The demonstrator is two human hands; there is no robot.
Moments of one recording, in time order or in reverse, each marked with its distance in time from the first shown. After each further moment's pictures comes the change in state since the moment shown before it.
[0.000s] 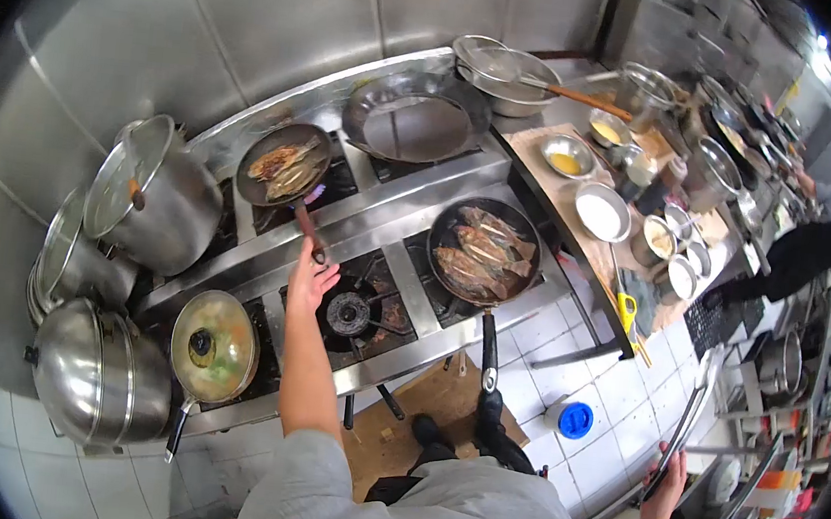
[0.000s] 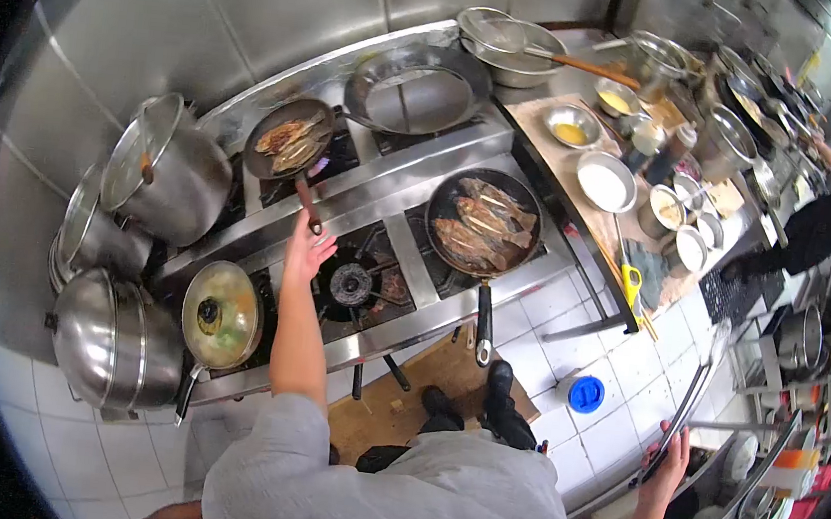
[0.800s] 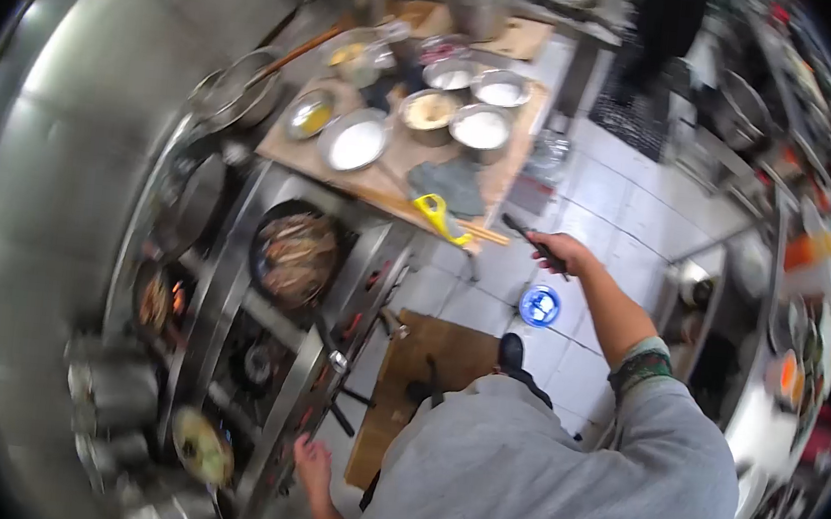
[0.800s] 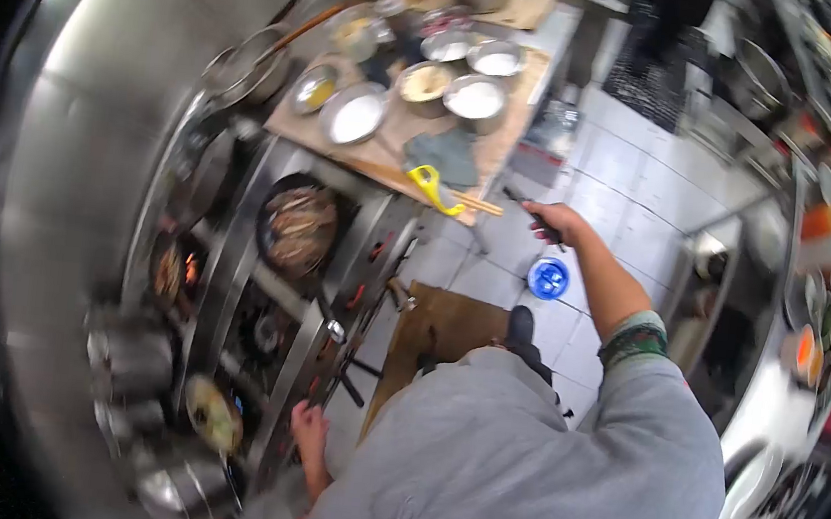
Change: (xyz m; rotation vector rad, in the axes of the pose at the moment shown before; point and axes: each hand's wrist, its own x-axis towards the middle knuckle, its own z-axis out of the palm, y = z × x) left_hand -0.331 -0.222 0.006 1.069 0.062 0.098; right_hand 0.339 0.130 -0.047 -0.329 -0.417 0.663
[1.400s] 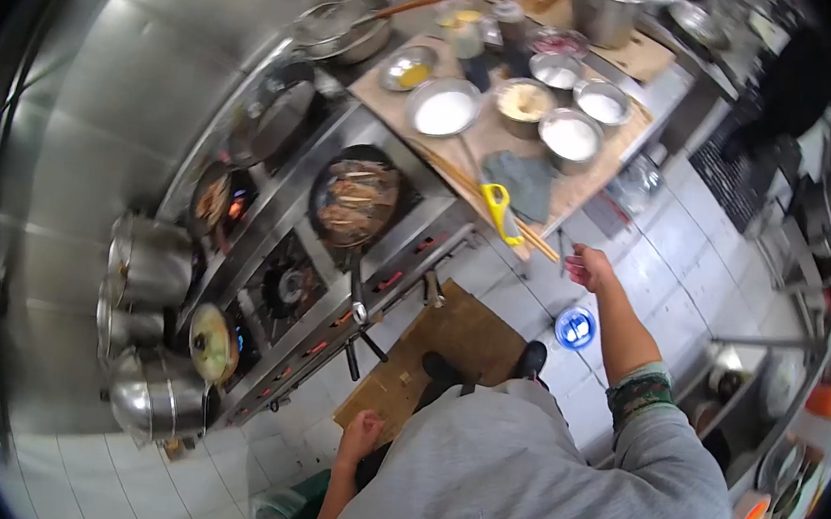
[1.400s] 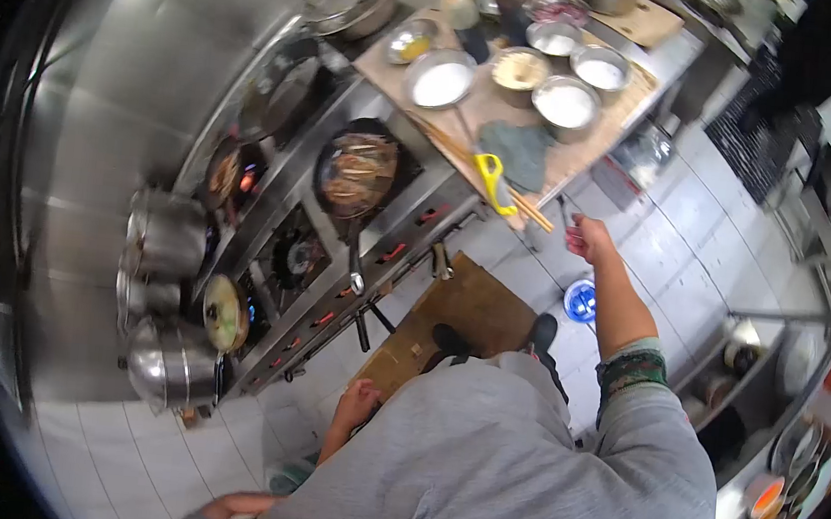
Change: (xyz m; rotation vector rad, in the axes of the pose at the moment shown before) left_hand -0.118 0.018 0.100 0.464 -0.201 0.046; right_hand 0.098 -0.003 0.023 0.251 -0.080 0.039
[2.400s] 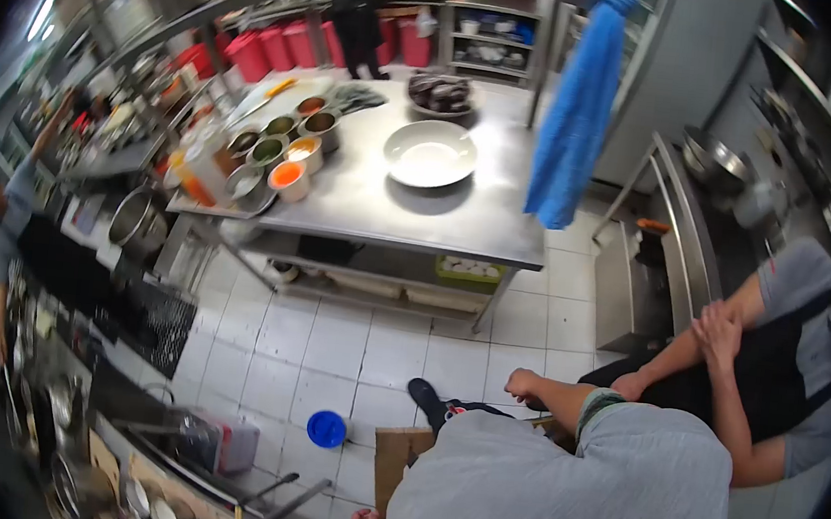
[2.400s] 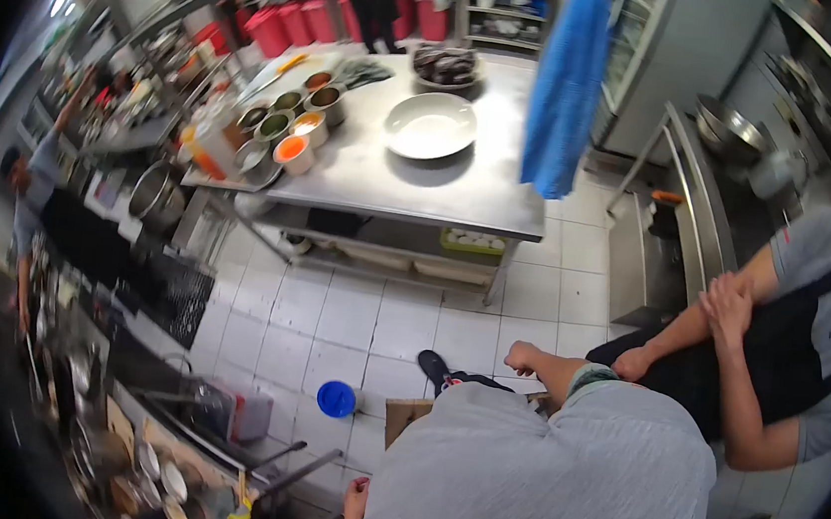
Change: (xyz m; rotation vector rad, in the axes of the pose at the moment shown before) left_hand 0.194 0.191 0.135 0.840 -1.124 1.149; right_hand -0.392 0.676 0.101 0.654 0.923 0.392
